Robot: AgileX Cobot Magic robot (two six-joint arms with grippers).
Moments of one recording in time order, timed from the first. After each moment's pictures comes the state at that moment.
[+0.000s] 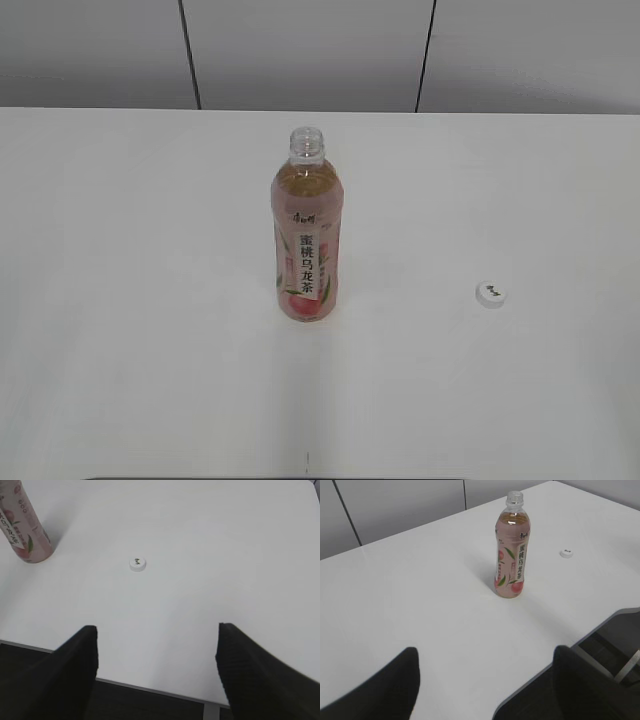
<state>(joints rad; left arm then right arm) -0.64 -0.01 -0.56 0.09 1.03 -0.10 0.24 -0.01 -0.51 0.00 1.10 -0.09</state>
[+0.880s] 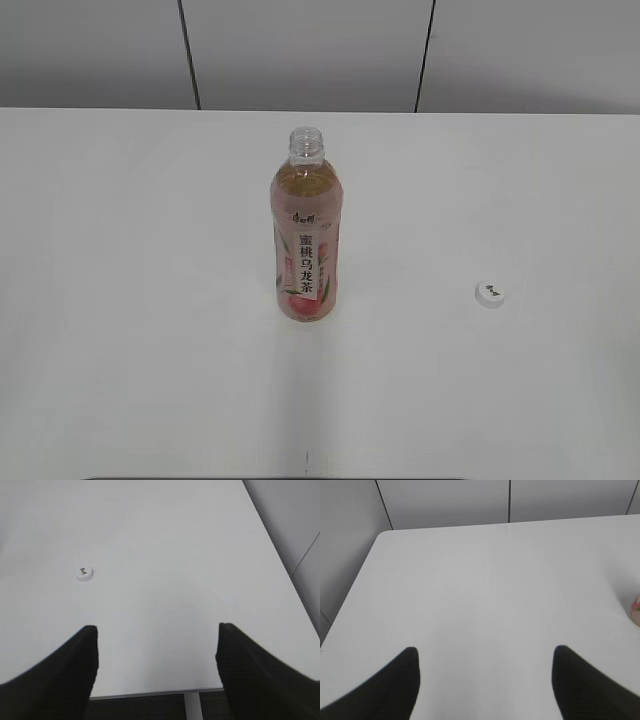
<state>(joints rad) -0.05 -0.01 -0.56 0.08 1.03 -0.09 -0.02 -0.01 -0.51 0.00 1.10 -0.09</state>
